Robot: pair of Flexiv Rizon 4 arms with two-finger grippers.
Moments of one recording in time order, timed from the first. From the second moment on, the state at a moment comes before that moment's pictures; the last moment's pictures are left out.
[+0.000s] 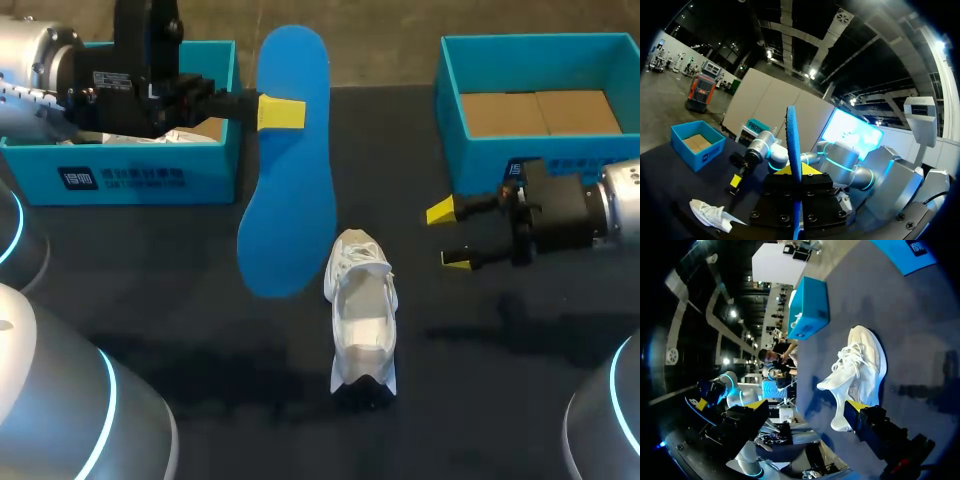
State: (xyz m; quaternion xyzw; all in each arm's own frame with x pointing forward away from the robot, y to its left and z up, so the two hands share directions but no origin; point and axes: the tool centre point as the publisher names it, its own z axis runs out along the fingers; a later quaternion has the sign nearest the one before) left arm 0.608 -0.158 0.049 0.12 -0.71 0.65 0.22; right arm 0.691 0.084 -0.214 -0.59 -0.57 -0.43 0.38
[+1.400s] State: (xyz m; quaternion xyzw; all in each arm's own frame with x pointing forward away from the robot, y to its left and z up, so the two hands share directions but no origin) left arm 0.668 -0.167 0.015 -0.29 -0.67 0.63 -0.27; right arm 0.695 0.085 -0.205 -0.58 -0.56 -0.44 0.39
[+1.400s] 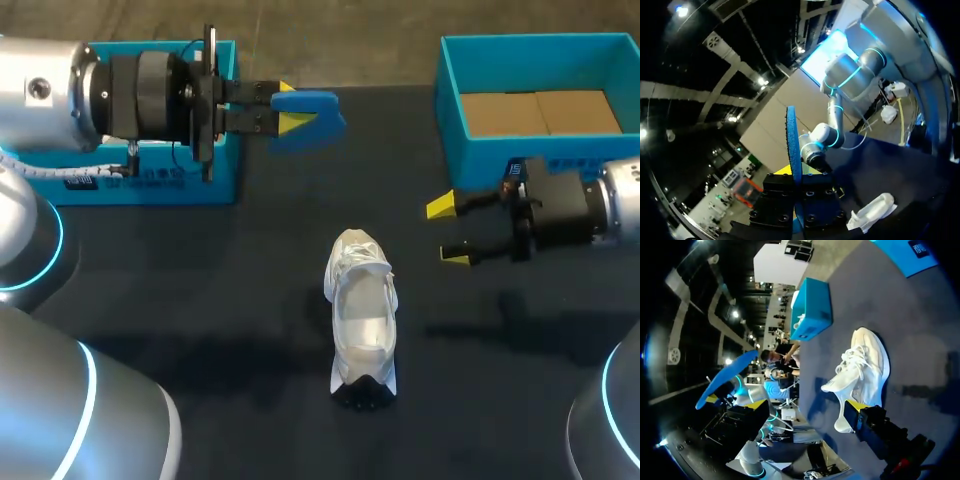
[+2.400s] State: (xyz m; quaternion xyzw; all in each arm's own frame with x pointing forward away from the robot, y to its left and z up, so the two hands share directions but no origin) left arm 0.663 -0.165 -0.042 -0.49 -0.45 0.56 -0.49; right arm 0.702 0.082 -0.195 -0.55 -0.55 -0.48 0.41
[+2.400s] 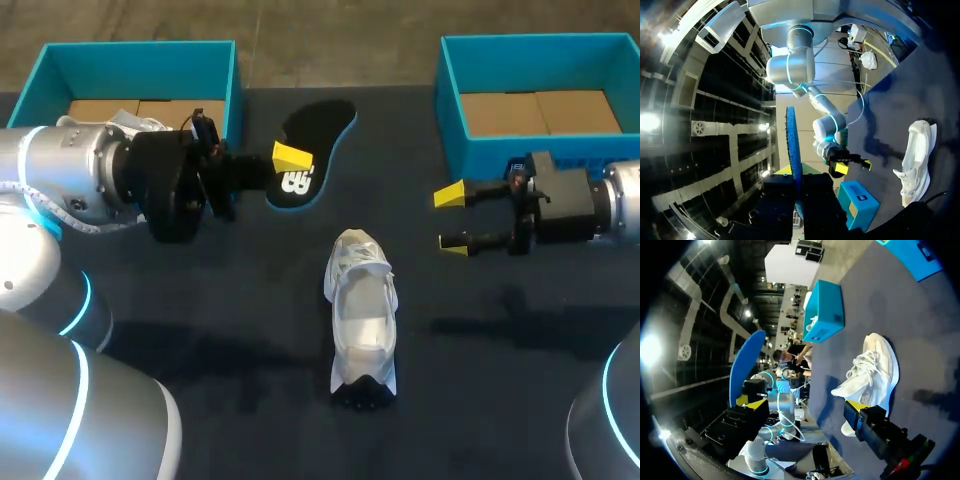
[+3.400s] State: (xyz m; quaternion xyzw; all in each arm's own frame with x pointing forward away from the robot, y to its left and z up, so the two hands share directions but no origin) left arm 0.667 -0.180 -0.114 -0.54 -0.39 0.50 -0.55; right arm 0.703 0.082 -0.195 -0.55 -0.55 -0.48 0.41
